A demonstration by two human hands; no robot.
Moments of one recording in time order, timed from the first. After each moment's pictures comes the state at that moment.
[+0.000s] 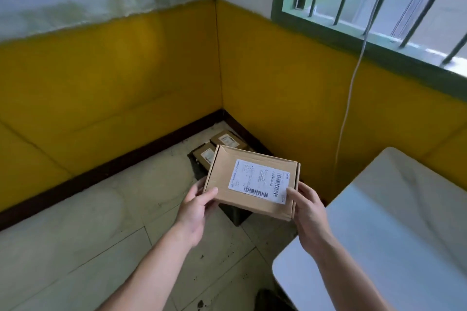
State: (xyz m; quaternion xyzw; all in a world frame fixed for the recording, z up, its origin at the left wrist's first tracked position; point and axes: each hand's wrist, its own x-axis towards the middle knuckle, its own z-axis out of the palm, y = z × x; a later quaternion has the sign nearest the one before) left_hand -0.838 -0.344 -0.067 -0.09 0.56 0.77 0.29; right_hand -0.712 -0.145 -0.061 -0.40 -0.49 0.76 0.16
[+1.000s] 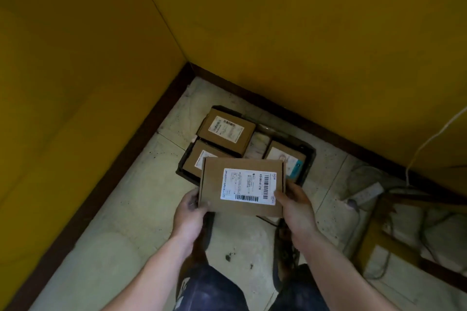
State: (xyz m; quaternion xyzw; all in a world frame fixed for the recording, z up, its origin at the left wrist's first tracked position) left_hand -1.223 -0.227 -0.279 -0.07 0.83 0.40 0.39; right_hand -1.069 -0.078 -0.292 -0.62 -0.36 0.69 0.08
